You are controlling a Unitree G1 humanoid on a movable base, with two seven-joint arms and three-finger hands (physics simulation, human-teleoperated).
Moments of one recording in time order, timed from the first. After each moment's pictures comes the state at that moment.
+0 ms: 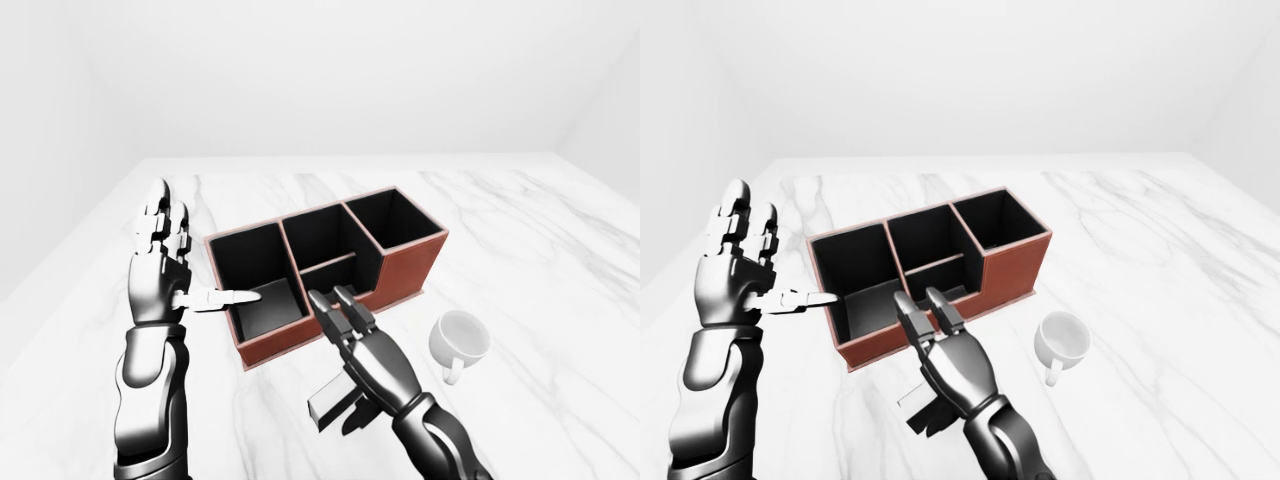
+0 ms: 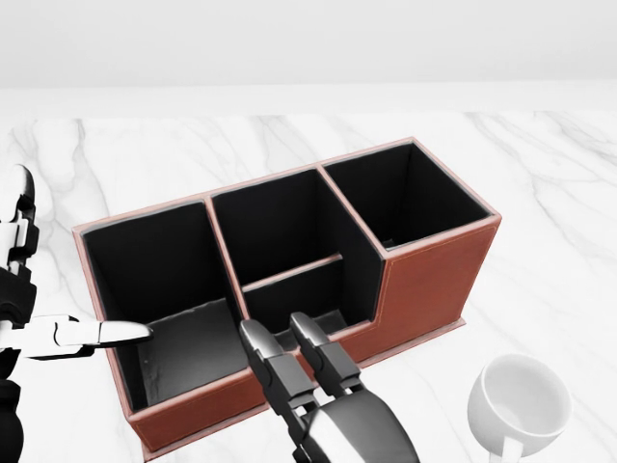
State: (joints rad) left arm -0.07 0.12 0.24 -0.41 -0.11 0.09 -0.10; right arm 0.31 -0.14 0.45 -0.48 -0.96 -0.09 0.18
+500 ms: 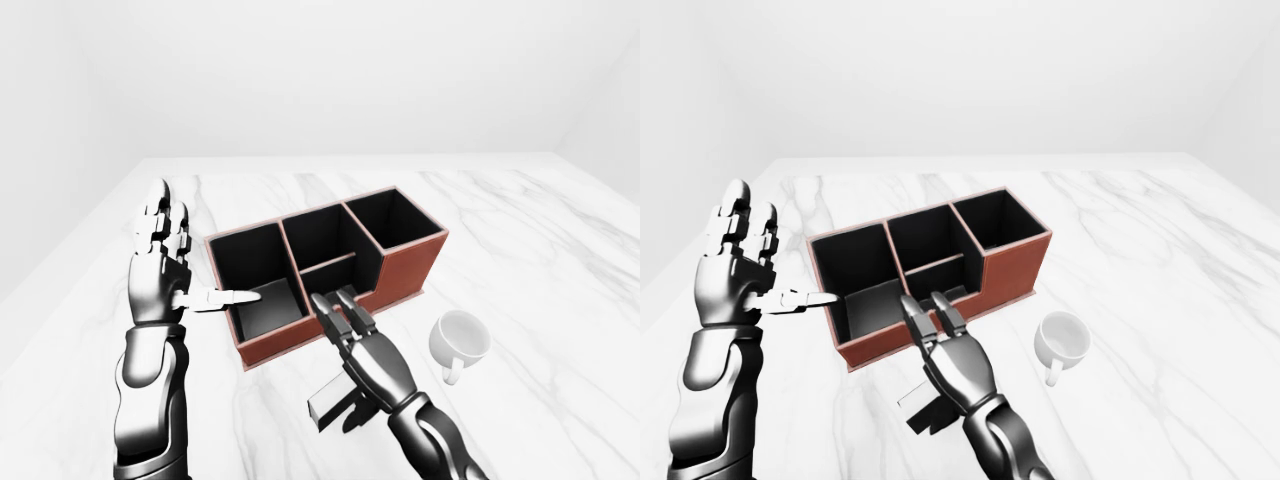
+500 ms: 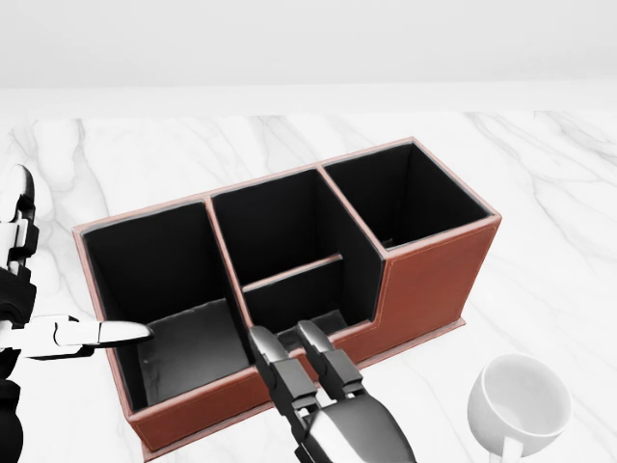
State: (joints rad) left arm -0.07 0.12 0.24 -0.41 -0.11 0.09 -0.10; right arm 0.29 -0.13 0.44 -0.39 -0.99 -0.09 0.14
